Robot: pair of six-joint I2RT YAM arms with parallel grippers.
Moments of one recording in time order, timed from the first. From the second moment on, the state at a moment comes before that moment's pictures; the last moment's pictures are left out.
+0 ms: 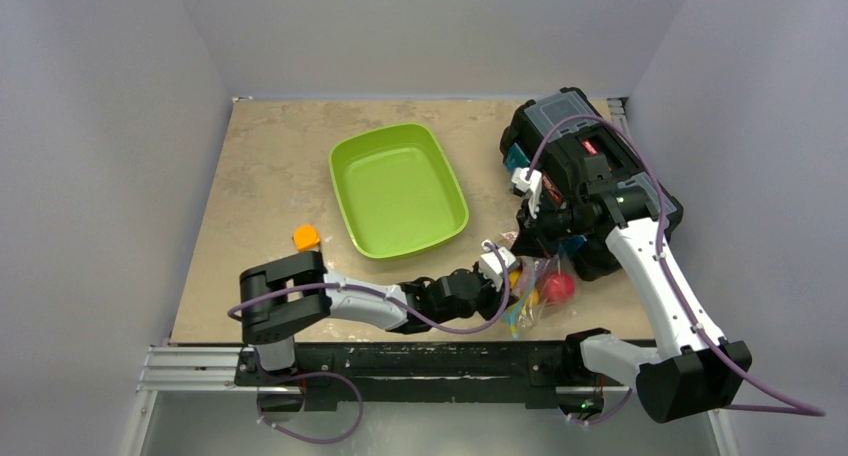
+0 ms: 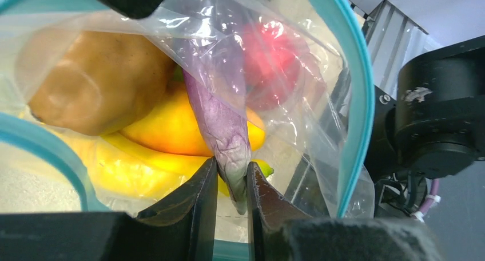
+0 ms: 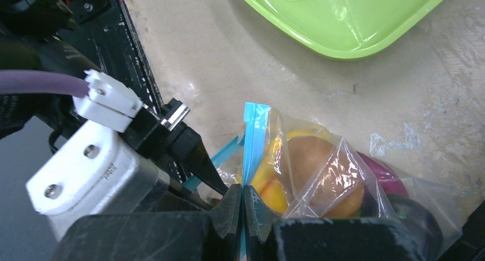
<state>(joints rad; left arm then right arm) -1.32 1.77 0.87 0.59 -0.19 -0.39 0.21 1.13 1.14 -1.14 -0.75 -0.65</state>
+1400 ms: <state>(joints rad) -1.12 1.41 1.11 -0.46 0.24 -0.36 0.21 1.08 1.12 -1.11 -0.75 -0.67</state>
